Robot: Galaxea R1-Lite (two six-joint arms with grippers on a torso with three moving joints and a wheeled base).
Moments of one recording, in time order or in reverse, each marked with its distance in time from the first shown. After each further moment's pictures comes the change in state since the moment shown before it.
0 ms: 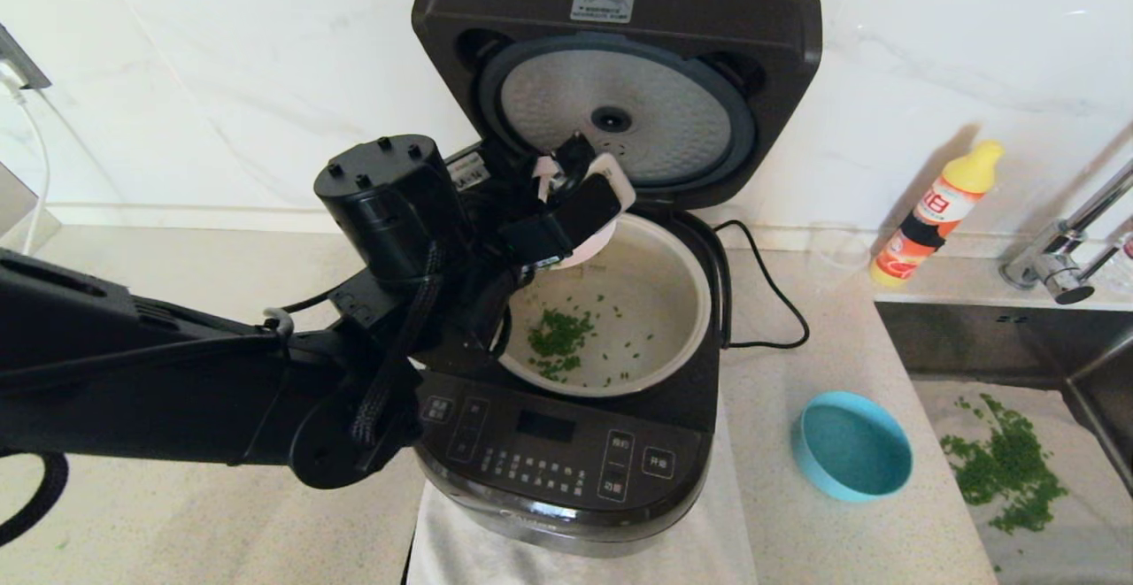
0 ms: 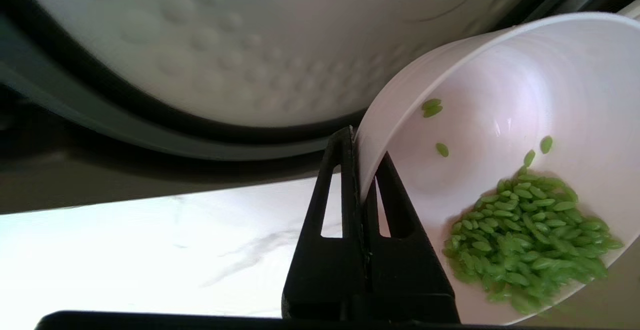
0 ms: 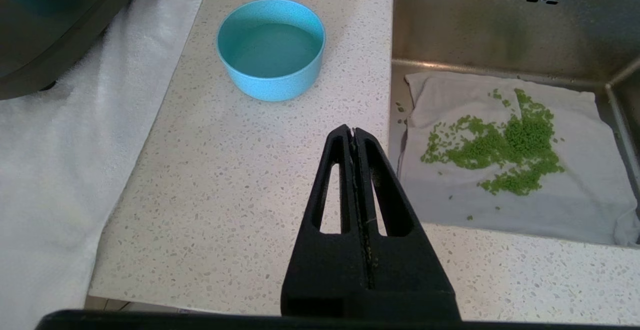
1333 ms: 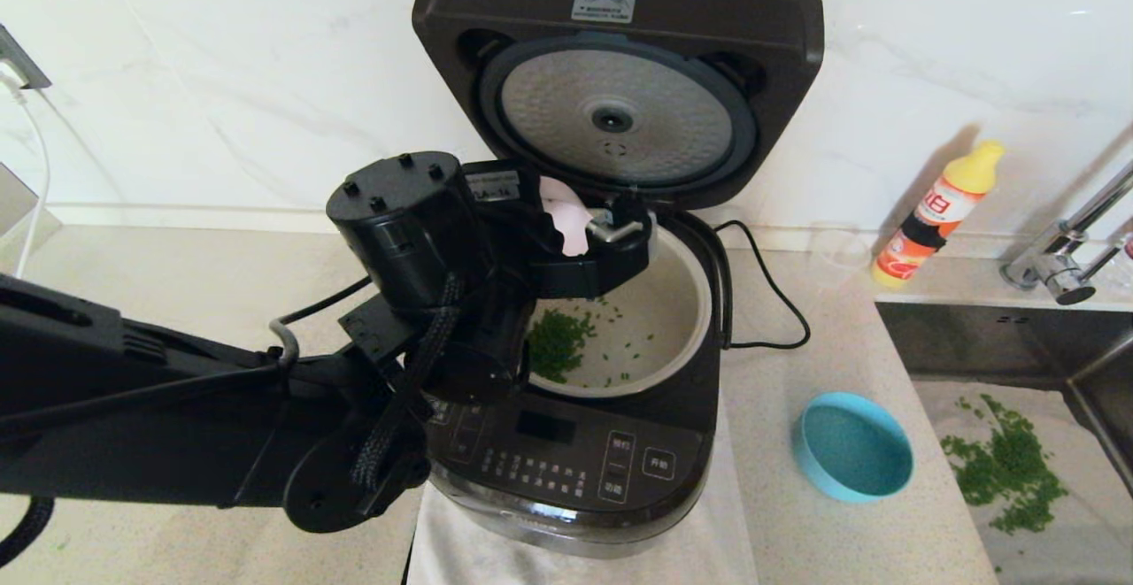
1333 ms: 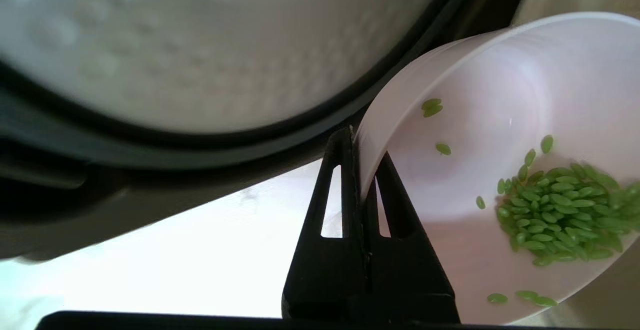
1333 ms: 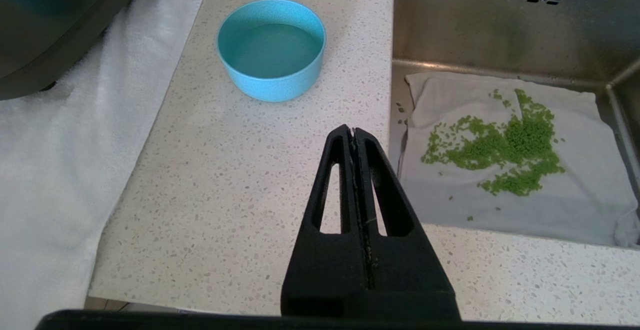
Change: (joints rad) left arm -0.079 -0.020 0.039 -0.003 0.158 0.358; right arm 0.000 0.000 0.000 0.000 0.000 0.000
